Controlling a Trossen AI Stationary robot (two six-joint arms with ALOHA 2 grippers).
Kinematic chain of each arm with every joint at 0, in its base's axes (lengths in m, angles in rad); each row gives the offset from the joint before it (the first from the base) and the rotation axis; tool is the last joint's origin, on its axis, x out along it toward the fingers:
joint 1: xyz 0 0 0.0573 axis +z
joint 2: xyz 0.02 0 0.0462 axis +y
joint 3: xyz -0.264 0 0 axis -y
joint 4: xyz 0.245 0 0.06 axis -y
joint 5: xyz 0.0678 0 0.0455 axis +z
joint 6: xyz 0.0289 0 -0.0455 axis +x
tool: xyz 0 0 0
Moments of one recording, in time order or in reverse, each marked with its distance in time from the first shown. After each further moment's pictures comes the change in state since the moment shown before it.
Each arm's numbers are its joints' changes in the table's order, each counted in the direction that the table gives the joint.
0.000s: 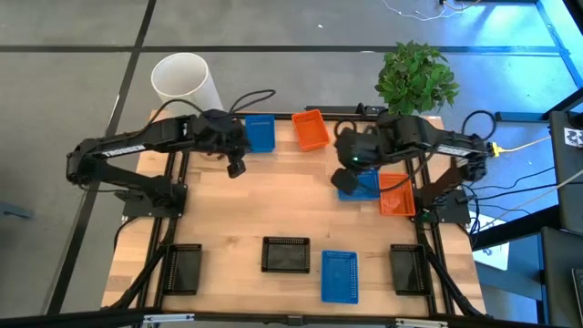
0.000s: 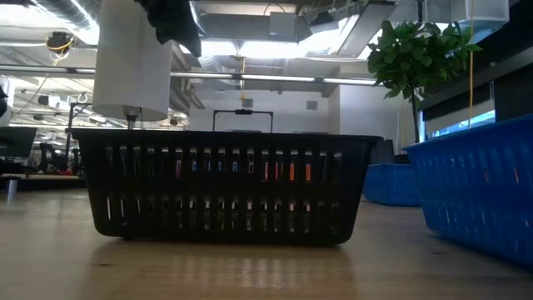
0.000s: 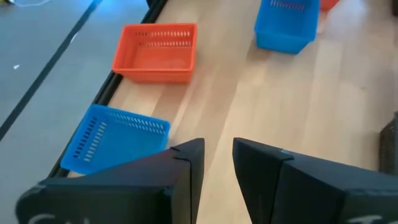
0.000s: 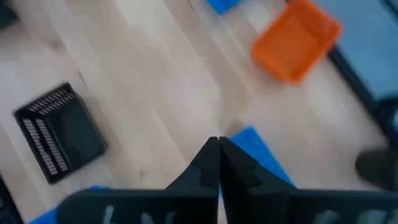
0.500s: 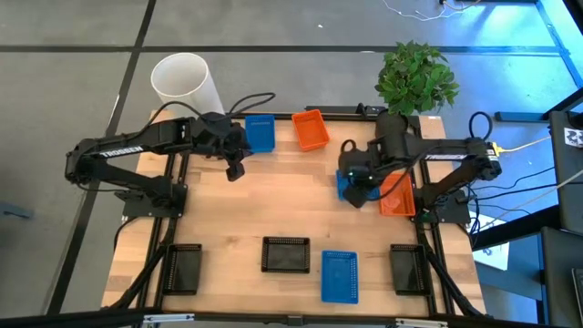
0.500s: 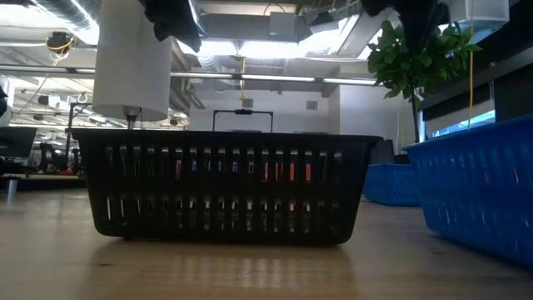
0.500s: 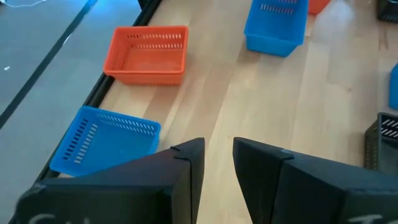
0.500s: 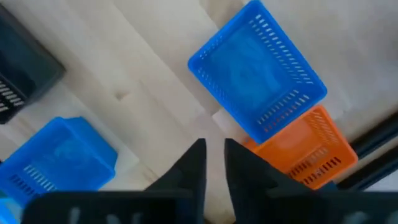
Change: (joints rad) left arm -0.031 -0.006 0.000 0.002 0.000 -0.030; right arm -0.036 -0.109 -0.437 0.036 0.224 0.122
